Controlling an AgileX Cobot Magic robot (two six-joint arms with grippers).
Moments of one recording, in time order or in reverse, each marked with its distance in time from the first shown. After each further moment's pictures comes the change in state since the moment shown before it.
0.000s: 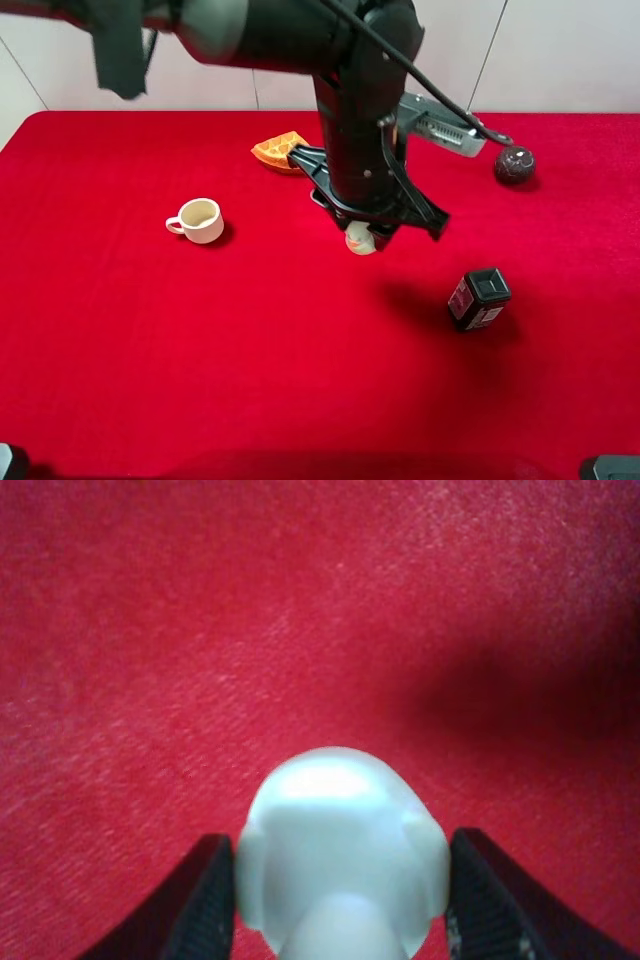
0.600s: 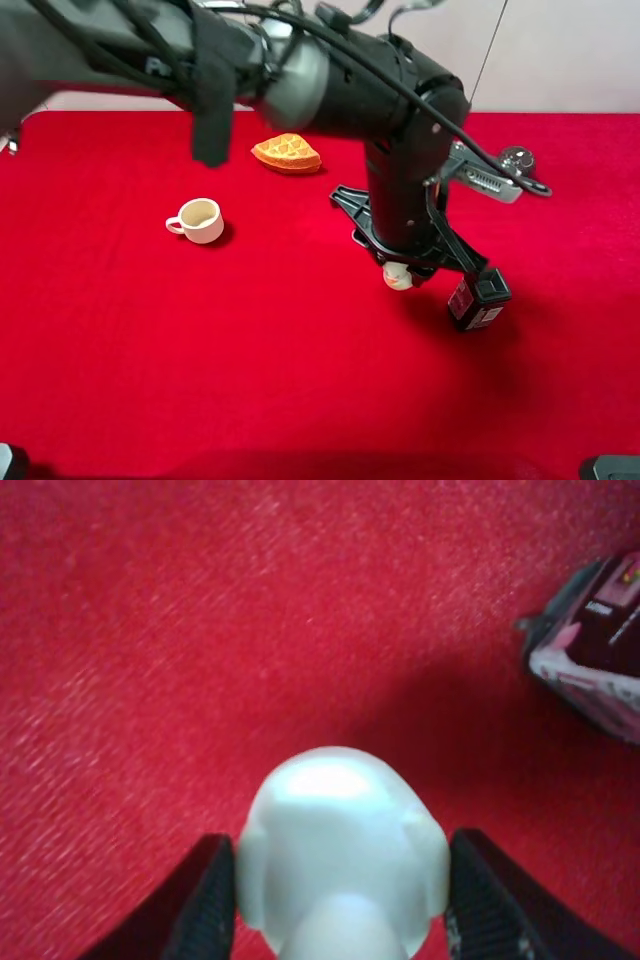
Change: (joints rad) left arm -0.073 0.121 -0.059 -0.037 -0.078 -0.017; right arm 0.000 0.000 0.000 0.000 -0.001 0.000
